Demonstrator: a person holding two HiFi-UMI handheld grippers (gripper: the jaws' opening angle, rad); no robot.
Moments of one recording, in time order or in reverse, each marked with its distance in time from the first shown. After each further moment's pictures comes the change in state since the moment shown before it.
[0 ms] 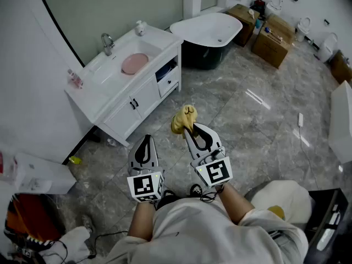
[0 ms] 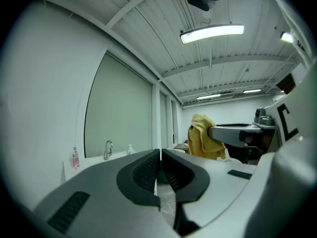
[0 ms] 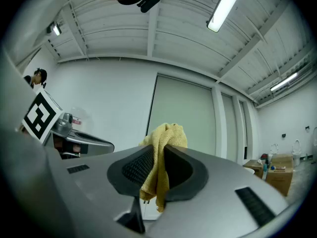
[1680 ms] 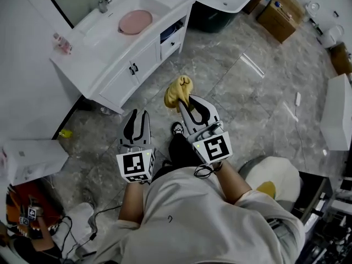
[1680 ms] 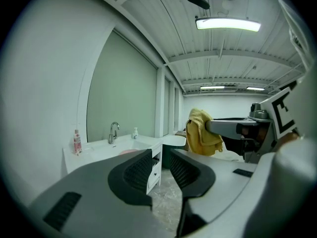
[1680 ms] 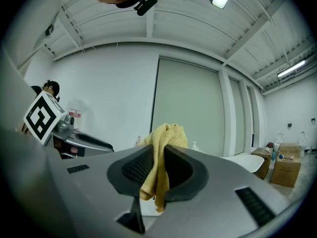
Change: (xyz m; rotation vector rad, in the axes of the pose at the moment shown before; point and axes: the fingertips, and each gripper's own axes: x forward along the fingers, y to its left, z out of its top) left arm 0.073 0.151 -0.078 -0.019 0.150 -0.061; right arm 0.160 0.054 -0.075 0.041 0.100 0.019
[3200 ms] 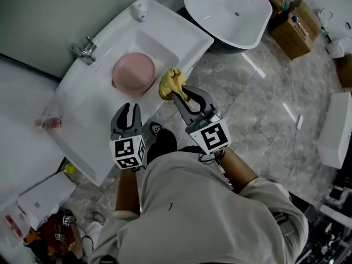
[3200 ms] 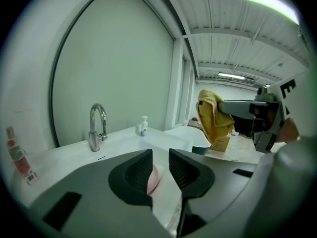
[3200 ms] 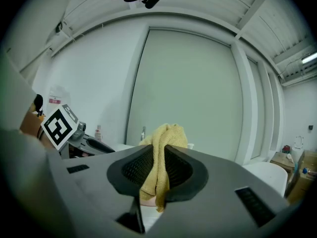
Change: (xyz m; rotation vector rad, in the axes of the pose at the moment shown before) left arm 0.513 0.219 0.029 -0.090 0.191 0.004; right arm 0.469 -0.283 -0.059 -0.057 0.142 0.118
